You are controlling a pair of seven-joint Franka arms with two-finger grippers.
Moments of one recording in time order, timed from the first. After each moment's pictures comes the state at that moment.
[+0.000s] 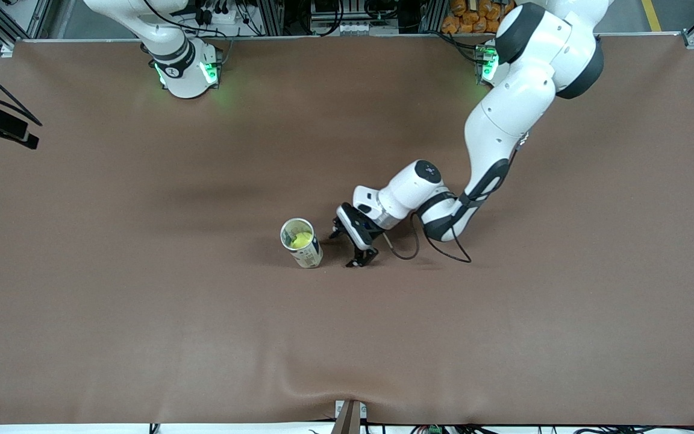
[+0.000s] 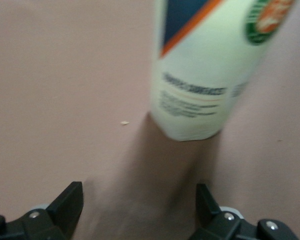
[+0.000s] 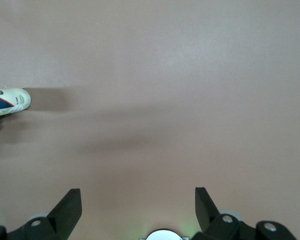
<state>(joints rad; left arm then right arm) -0.28 1.05 -0.39 -1.62 0.78 3.29 -0.19 0.02 0.00 -0.11 -1.49 0.06 1.41 0.01</state>
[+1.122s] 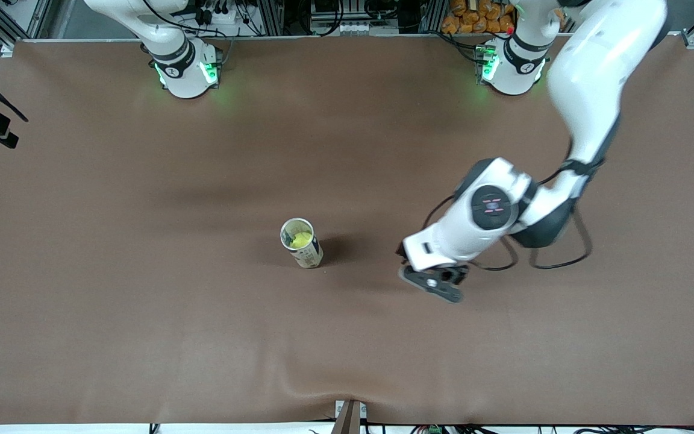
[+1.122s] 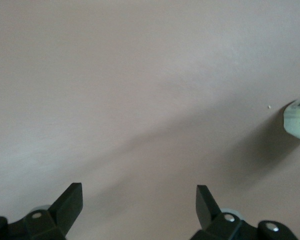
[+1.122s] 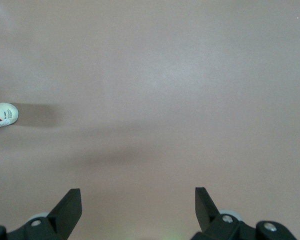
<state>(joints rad) 0.01 0.72 -0.64 -1.38 0.36 2.11 -0.20 0.02 0.00 -0.09 -1.42 -0.02 1.42 0.00</state>
